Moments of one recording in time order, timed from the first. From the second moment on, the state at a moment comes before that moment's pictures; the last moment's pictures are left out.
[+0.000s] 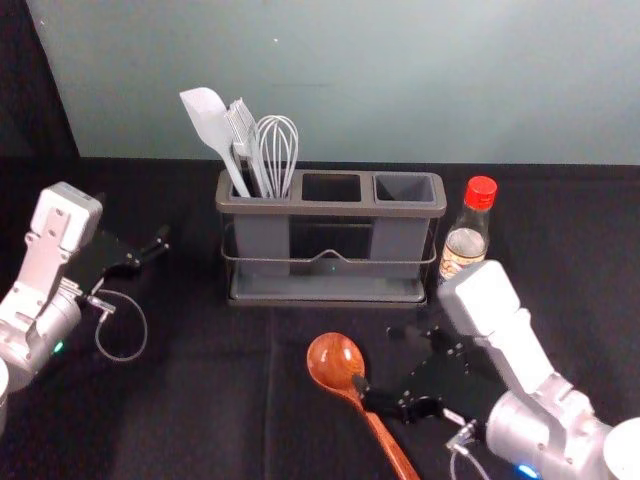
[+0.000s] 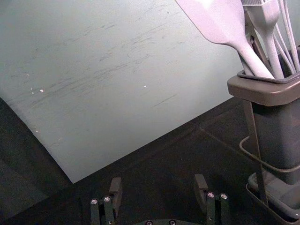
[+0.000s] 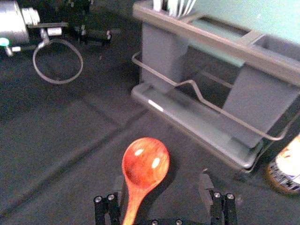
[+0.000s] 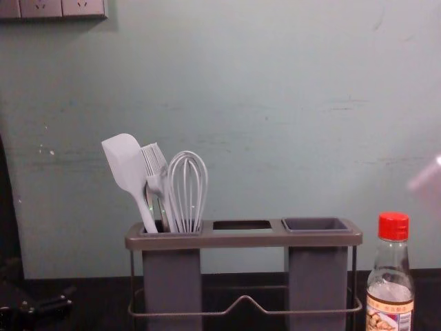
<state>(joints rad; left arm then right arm) -0.20 0.60 0.45 -1.41 -0.25 -0.12 0.03 -0.10 0.47 -0.38 -1.95 0.13 0.46 0.28</state>
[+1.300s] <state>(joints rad) -0.20 0.60 0.45 -1.41 -0.25 -0.12 0.03 0.06 0.21 -0.46 -1.84 -0.01 0.90 0.26</state>
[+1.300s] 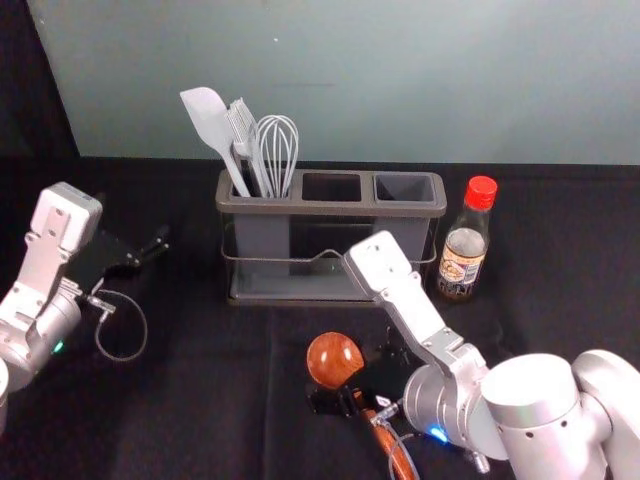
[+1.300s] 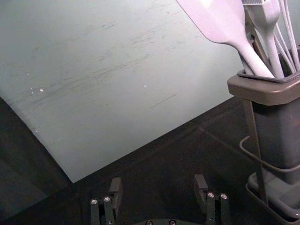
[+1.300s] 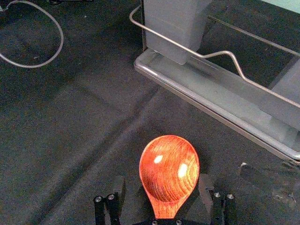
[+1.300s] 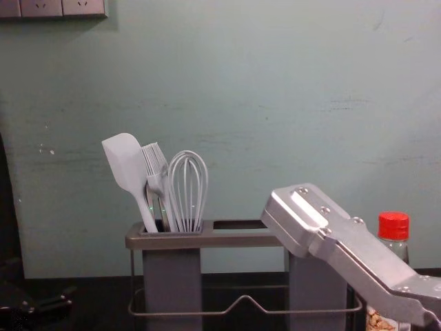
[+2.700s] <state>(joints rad) -0.20 0.60 0.45 -1.41 -0.25 -0.12 0.03 0.09 0.13 -0.43 -1.77 -0.09 0.91 0.30</state>
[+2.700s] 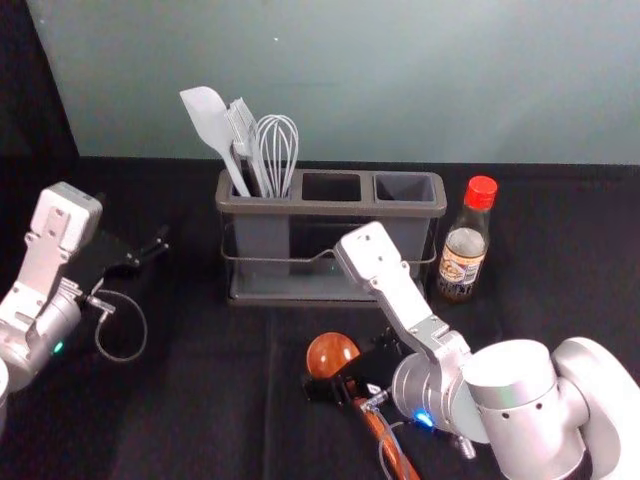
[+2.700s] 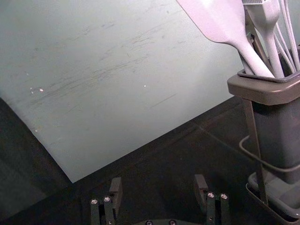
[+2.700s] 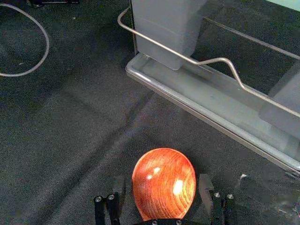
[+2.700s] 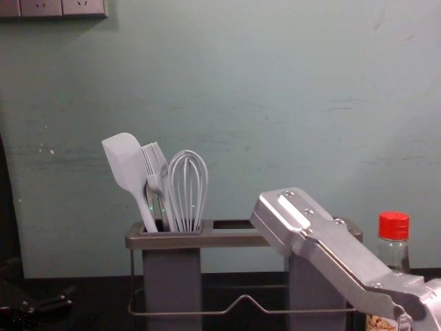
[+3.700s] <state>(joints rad) -0.20 0.60 0.45 -1.41 -0.25 -0.12 0.03 0.17 0.09 -0.44 -1.70 -0.16 0.98 0.36</state>
